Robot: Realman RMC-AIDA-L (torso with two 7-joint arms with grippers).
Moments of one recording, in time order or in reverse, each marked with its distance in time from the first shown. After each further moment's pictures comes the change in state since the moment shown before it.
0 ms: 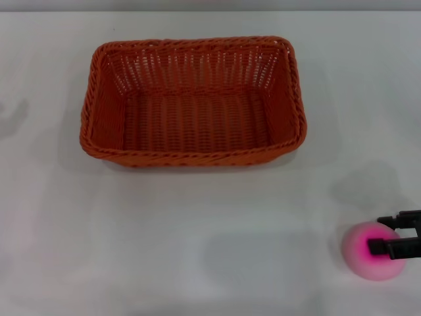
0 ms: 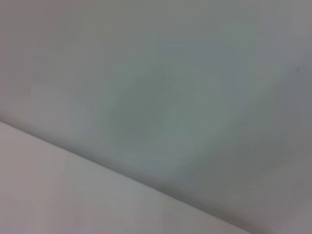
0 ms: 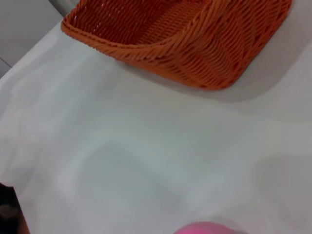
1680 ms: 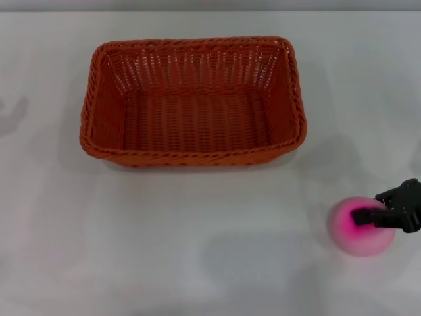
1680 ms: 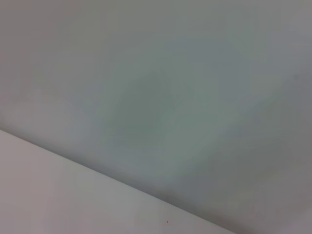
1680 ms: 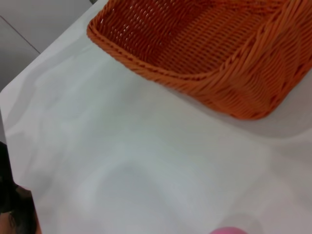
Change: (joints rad) left arm -0.023 0.003 -0.023 0.047 -0.008 0.007 0.040; right arm 0.115 0.010 -0.048 -0.039 -0.018 0.034 0.086
